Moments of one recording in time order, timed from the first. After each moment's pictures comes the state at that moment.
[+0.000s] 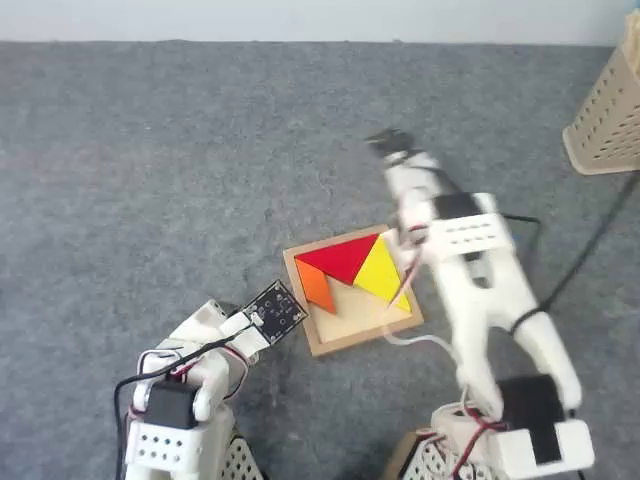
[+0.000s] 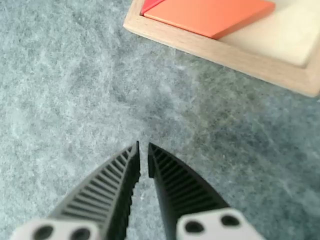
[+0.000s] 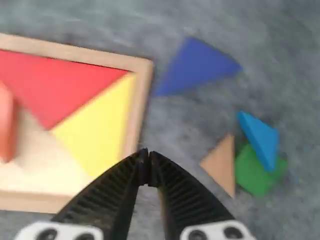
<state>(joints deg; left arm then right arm) 2.4 -103.7 97.1 75.6 -37.8 -10.0 -9.3 29.1 61.5 16.8</state>
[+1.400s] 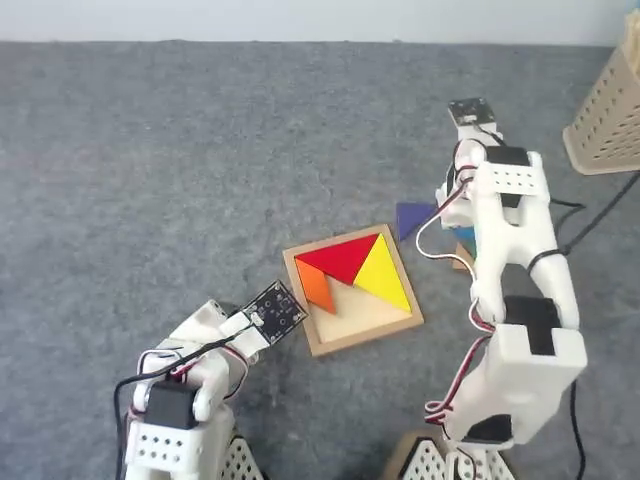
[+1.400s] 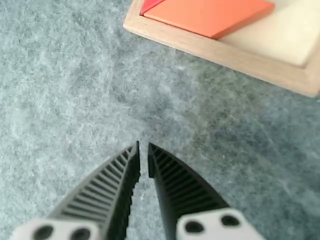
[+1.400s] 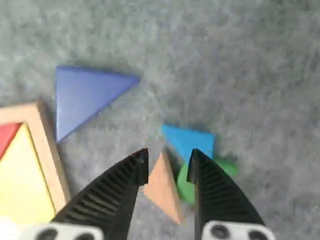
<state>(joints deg) 2.4 -103.7 97.1 75.6 -37.8 -0.3 16.3 3.7 66.3 11.6</state>
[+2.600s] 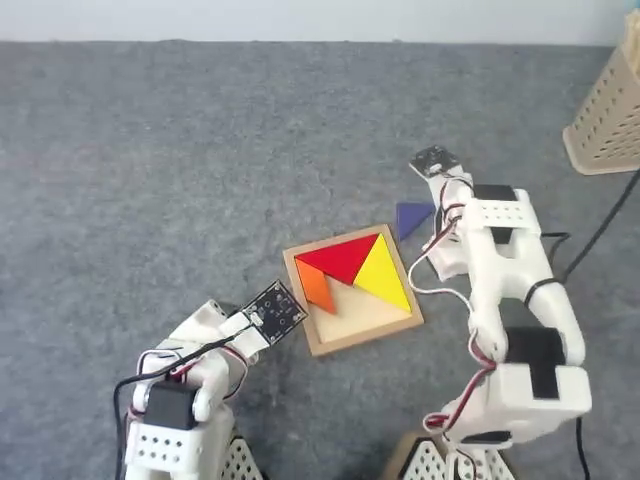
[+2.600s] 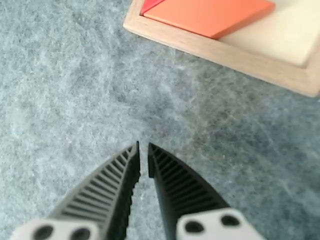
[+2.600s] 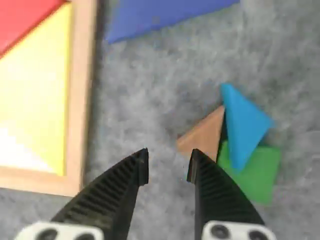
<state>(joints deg) 2.4 -103.7 97.1 75.6 -37.8 -2.1 6.3 25.1 63.8 28.0</state>
